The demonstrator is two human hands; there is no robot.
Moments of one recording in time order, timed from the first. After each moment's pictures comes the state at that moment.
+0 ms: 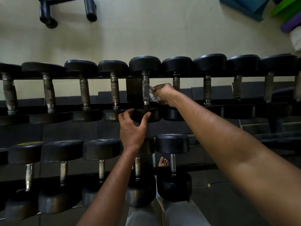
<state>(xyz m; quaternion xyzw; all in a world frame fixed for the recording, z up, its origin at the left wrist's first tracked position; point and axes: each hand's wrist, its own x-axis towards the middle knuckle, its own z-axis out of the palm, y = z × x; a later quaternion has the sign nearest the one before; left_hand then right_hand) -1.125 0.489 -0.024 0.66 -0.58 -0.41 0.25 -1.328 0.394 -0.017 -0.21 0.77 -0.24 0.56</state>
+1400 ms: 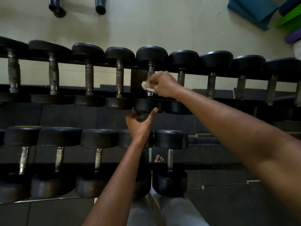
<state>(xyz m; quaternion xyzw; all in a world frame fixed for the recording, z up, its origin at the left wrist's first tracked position) -1.142 0.521 -0.048 0.69 -0.34 -0.56 0.30 -1.309 0.405 0.026 -0.61 0.70 -0.10 0.36</state>
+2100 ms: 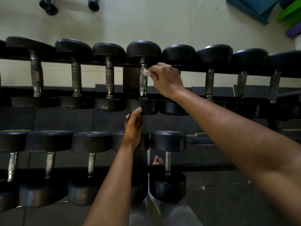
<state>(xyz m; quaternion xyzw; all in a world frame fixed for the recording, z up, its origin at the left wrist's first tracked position) -1.148 0.508 -0.088 0.54 -0.16 -0.76 0.33 -1.335 0.409 -0.003 -0.66 0.71 -0.19 0.15</state>
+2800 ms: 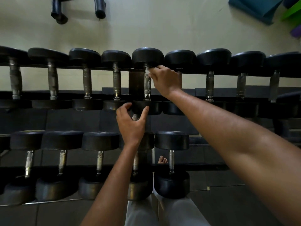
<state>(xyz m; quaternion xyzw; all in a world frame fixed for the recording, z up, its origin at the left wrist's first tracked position) -1.129 0.510 -0.030 0.68 -0.54 -0.37 0.33 -1.317 0.406 0.005 -0.67 0.73 -0.14 0.05</state>
